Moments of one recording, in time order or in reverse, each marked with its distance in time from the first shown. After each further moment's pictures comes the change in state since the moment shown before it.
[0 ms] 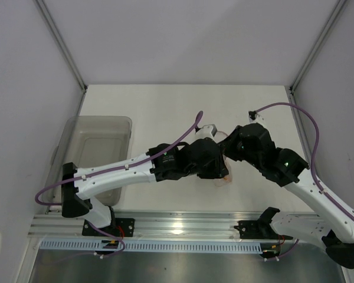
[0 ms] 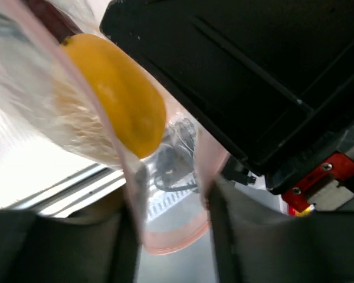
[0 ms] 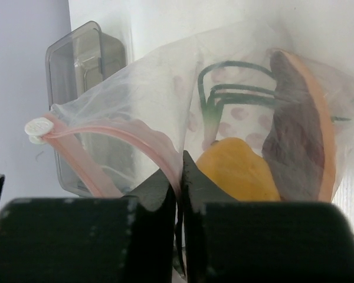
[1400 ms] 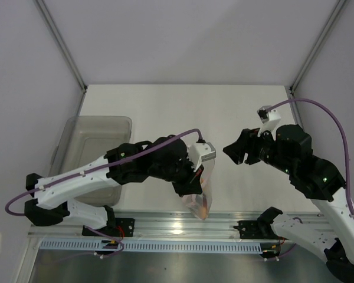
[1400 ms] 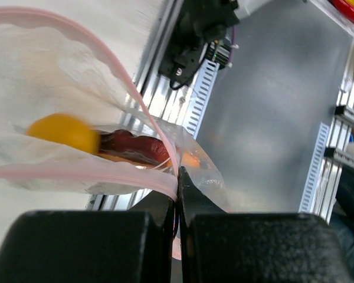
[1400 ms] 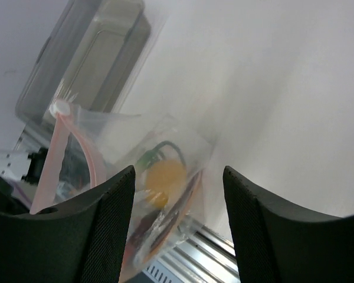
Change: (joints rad) left arm 0.007 -0.248 -0.053 -0.142 0.436 0.740; right arm -0.121 -0.130 0.164 -0.129 -0.279 -0.584
